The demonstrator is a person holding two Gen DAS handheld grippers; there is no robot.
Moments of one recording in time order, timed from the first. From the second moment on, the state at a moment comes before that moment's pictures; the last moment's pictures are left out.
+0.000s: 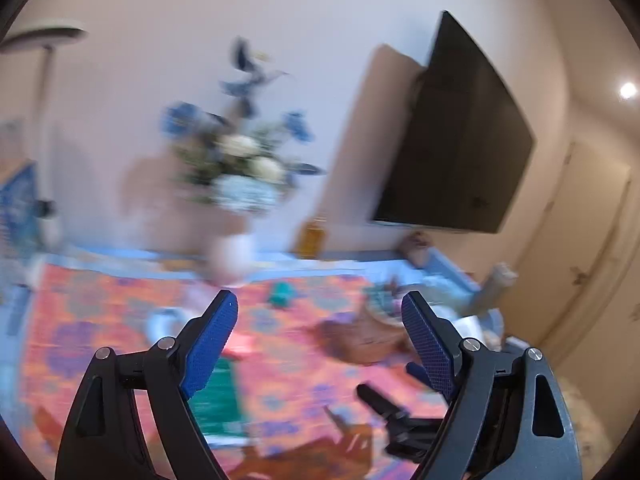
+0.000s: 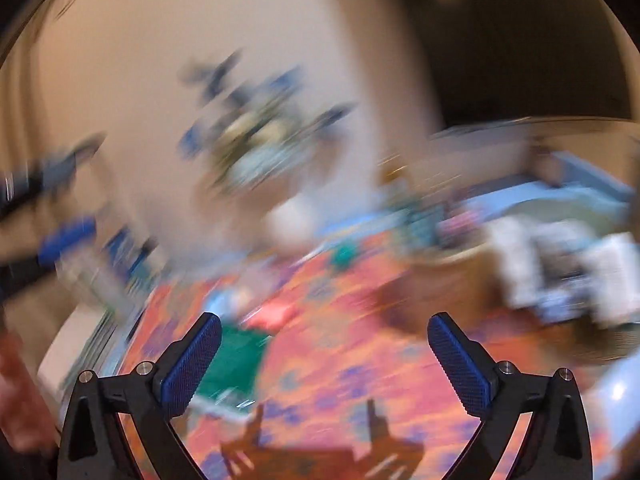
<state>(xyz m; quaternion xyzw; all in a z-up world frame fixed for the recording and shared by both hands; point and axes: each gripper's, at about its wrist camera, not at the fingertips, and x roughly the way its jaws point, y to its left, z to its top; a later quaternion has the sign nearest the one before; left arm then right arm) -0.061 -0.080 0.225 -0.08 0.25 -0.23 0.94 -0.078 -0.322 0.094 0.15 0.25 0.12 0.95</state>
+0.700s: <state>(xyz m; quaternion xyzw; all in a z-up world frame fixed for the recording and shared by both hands) 0.010 0.047 0.006 -0.14 0.42 -0.02 0.90 -0.020 -0.238 -0.003 0.07 0.38 0.06 0.92</state>
